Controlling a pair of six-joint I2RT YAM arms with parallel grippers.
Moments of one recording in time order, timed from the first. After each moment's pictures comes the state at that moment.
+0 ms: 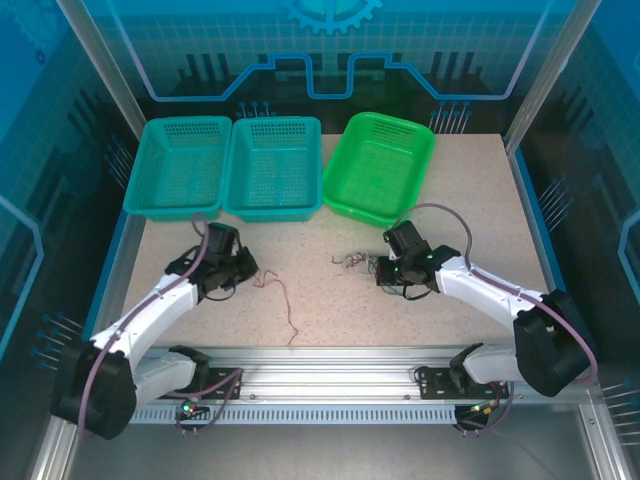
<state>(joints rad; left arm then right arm) -0.30 1.12 0.62 -0.48 0.09 -0.79 0.54 1.32 0.76 -0.50 -0.04 0.52</state>
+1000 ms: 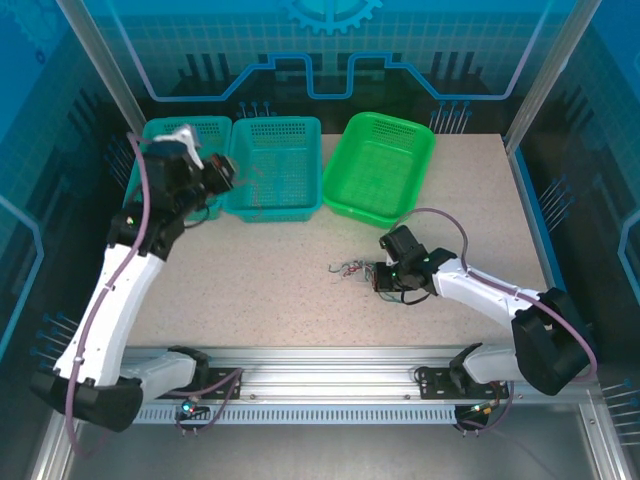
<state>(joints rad) -0.10 1.22 1.48 -0.65 0.00 -0.57 0.58 1.33 0.73 -0.51 -0.07 0.55</state>
